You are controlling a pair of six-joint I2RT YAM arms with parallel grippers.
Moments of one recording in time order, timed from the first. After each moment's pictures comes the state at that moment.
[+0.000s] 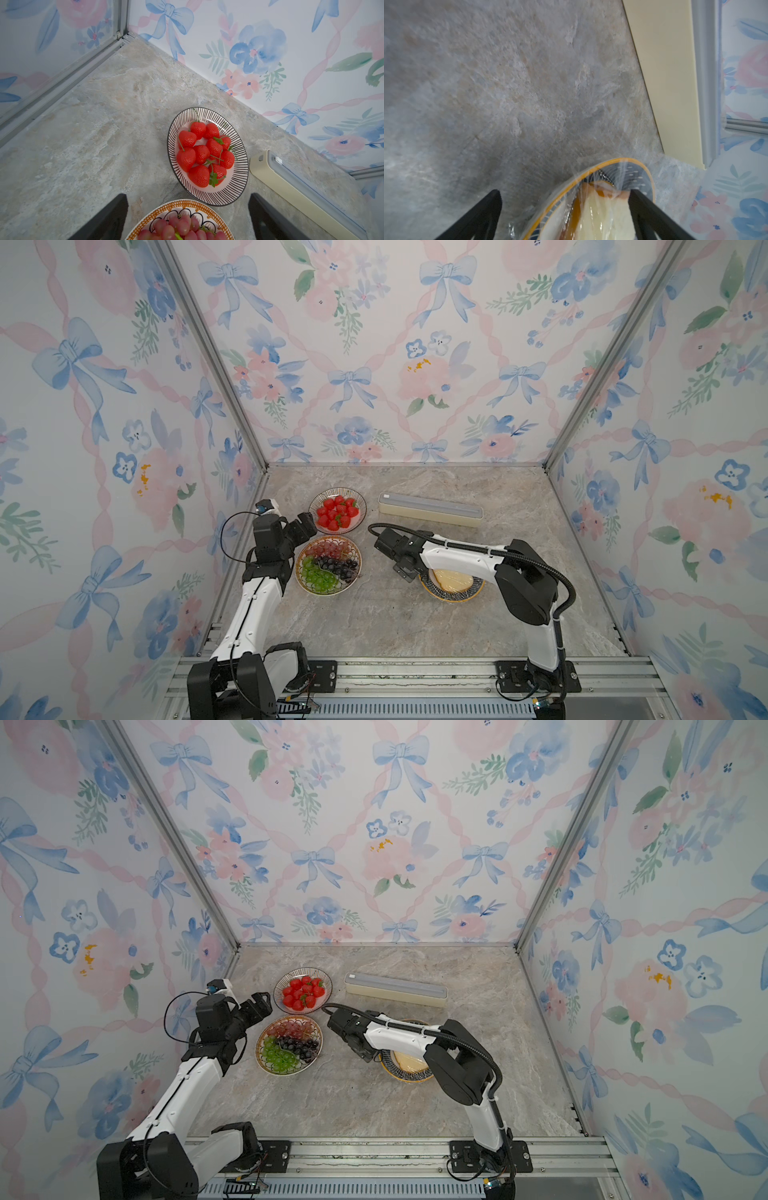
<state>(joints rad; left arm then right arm) 0.16 1.06 0.62 -0.02 0.11 -0.45 0.96 2.03 1.49 -0.86 0.60 0.09</state>
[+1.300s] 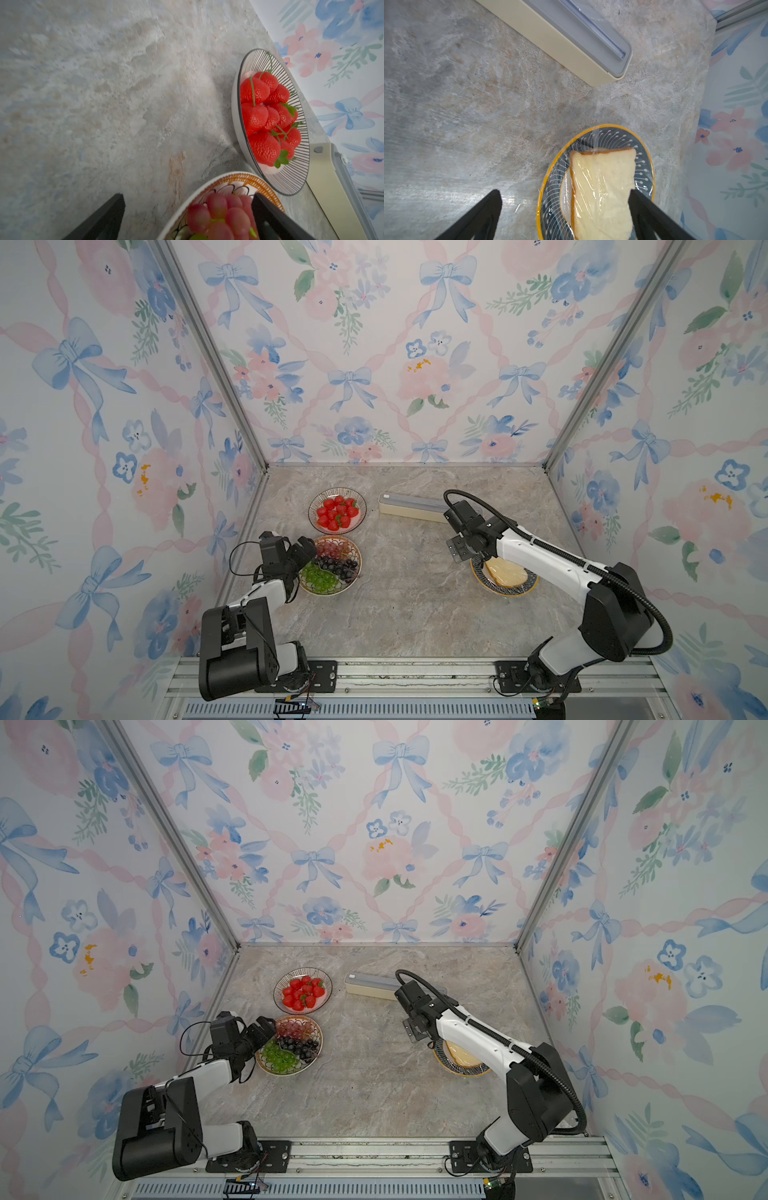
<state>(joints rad) 0.22 1.32 0.39 0.23 0.22 -0.63 0.63 1.56 1.17 -0.83 0.48 0.16</state>
